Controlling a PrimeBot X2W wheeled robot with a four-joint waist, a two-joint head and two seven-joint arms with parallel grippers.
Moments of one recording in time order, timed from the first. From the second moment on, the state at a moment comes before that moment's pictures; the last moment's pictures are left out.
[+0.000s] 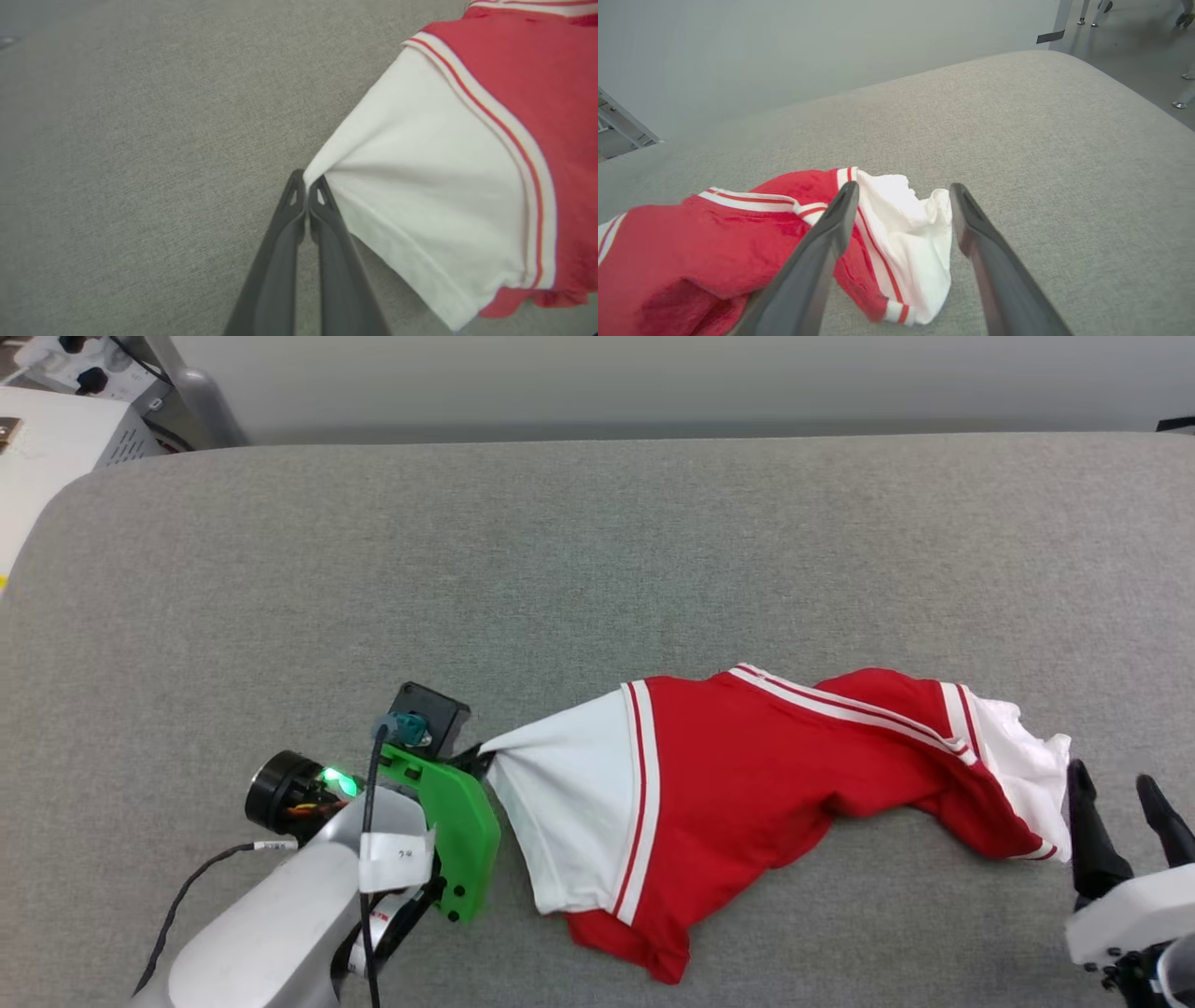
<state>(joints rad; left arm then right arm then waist) -0.47 0.53 -0.80 0.11 -0.65 0.17 0.36 0.04 -0.07 -0.23 -0.07 0.32 0.13 0.09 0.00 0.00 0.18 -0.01</state>
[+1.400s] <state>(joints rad) -0.44 0.57 -0.70 -0.07 -0.65 0.27 0.22 -0.29 -0.53 0.09 0.31 0.66 0.13 0.66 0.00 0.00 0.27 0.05</state>
